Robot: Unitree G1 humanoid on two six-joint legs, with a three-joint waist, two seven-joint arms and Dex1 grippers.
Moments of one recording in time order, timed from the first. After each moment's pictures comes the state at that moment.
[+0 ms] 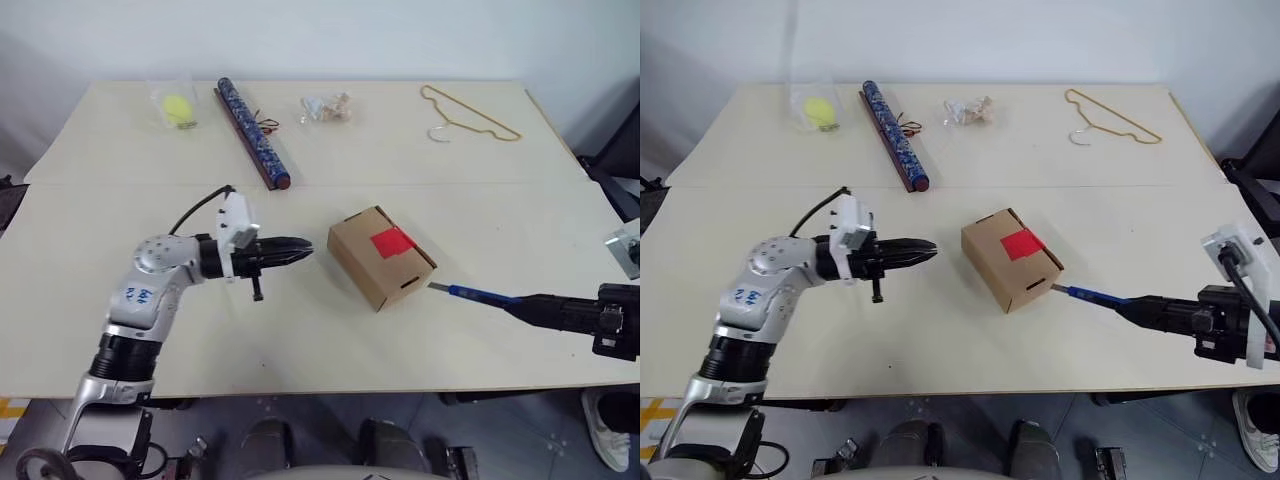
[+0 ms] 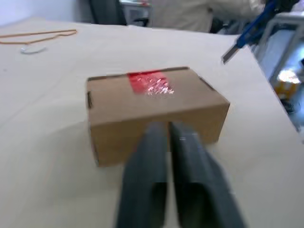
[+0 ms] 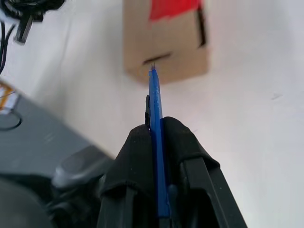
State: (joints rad) left arm -0.66 0.42 -0.08 0.08 -0.39 0.35 -0.97; right arm 0.02 -1.23 -0.76 -0.35 1.62 1.30 0.41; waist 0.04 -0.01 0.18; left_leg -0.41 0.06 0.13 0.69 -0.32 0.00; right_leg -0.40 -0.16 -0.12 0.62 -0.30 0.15
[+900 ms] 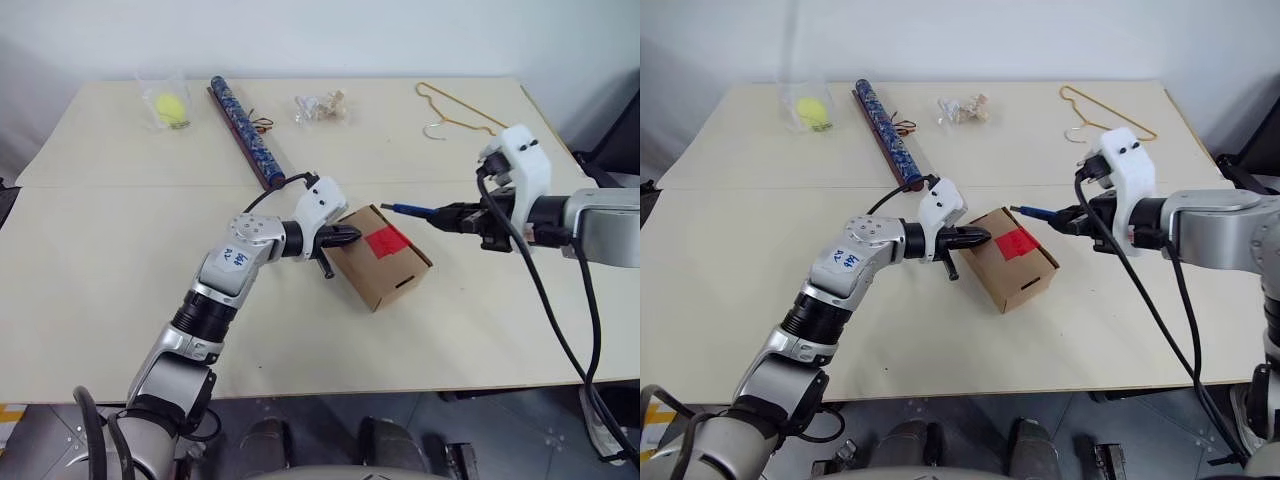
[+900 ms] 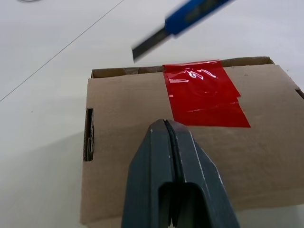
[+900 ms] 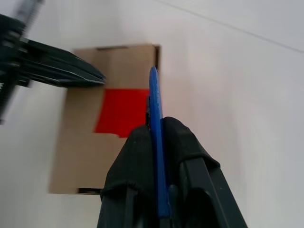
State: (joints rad) left arm -0.83 0.28 -0.25 0.15 -0.15 0.61 -0.72; right arm -0.83 -0.99 -0.03 -0.22 1.34 1.40 0.01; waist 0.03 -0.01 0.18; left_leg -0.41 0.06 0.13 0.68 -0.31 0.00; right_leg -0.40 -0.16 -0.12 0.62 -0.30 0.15
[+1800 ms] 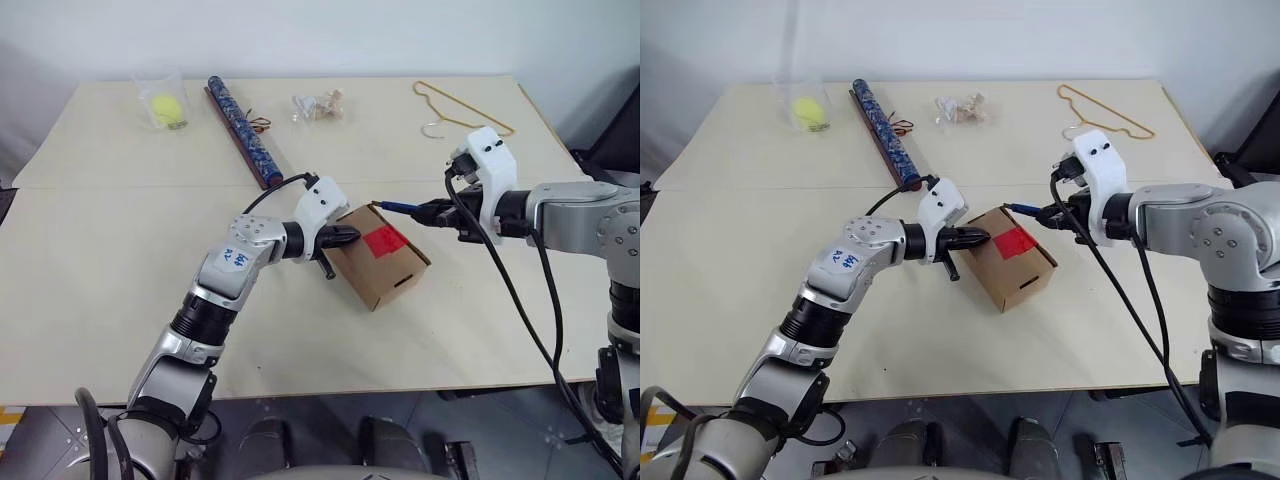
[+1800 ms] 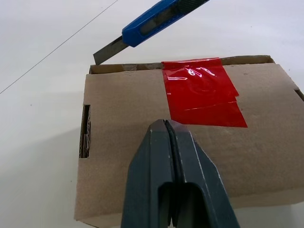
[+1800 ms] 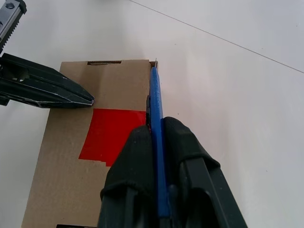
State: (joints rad) left arm -0.82 0.28 -0.25 0.09 -0.15 0.69 -0.70; right arm -0.88 -0.81 0.00 -0.22 0.93 1.40 0.27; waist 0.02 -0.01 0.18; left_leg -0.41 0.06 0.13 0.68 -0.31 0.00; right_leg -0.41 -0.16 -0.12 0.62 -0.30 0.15
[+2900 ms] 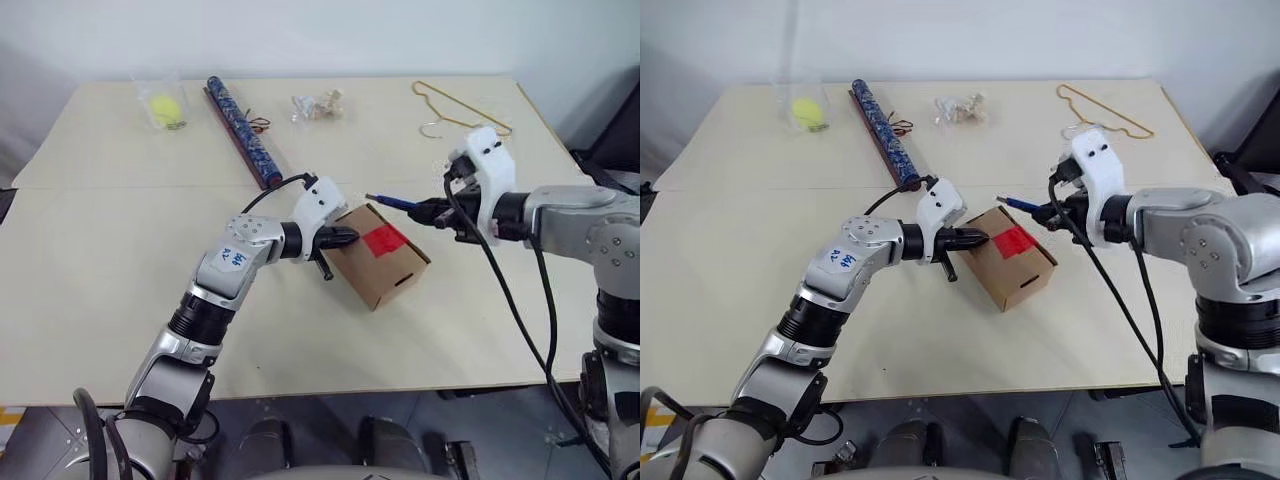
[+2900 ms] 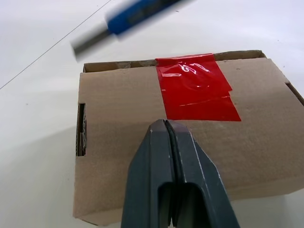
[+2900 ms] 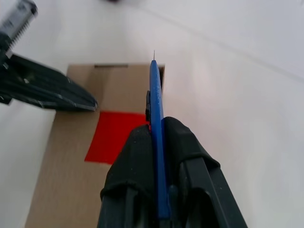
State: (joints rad) left arm -0.82 0.30 -0.25 0.09 -0.15 0.69 -0.72; right arm -0.83 -0.75 -0.04 -0.27 0.76 1.41 0.40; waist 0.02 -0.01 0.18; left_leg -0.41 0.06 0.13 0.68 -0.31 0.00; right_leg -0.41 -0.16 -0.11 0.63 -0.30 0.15
